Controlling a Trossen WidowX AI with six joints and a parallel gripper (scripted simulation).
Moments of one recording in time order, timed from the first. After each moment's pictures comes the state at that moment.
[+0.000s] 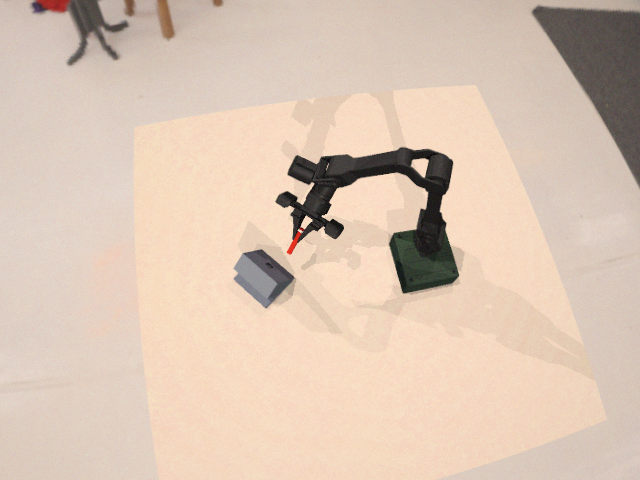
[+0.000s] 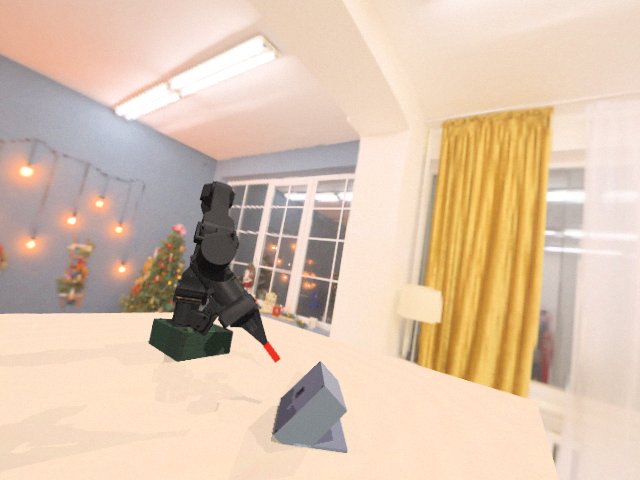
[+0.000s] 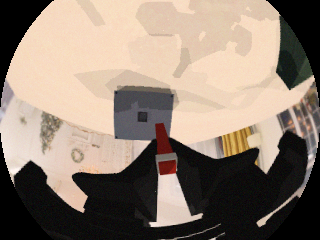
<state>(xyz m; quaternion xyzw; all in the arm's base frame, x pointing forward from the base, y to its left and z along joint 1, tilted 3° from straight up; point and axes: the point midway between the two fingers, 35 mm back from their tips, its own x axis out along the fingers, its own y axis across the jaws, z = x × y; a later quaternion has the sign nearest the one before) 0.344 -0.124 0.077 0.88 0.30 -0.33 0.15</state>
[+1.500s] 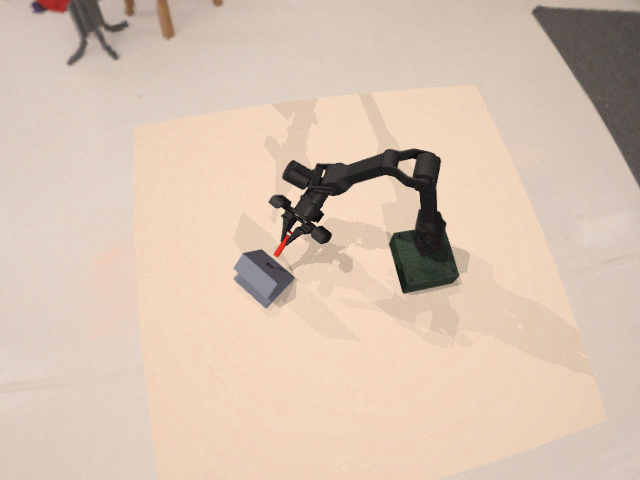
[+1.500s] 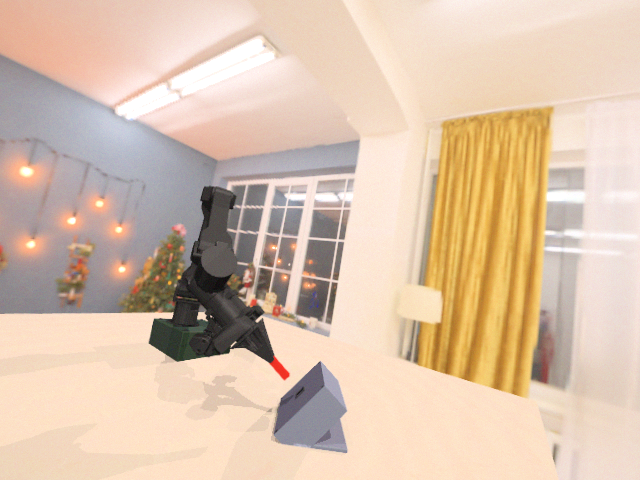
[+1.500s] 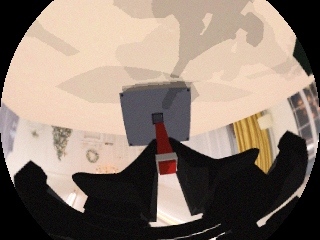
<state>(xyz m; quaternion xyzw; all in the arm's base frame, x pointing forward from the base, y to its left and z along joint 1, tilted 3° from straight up) 0.372 -0.134 0.054 0.92 0.25 -0.31 0.07</state>
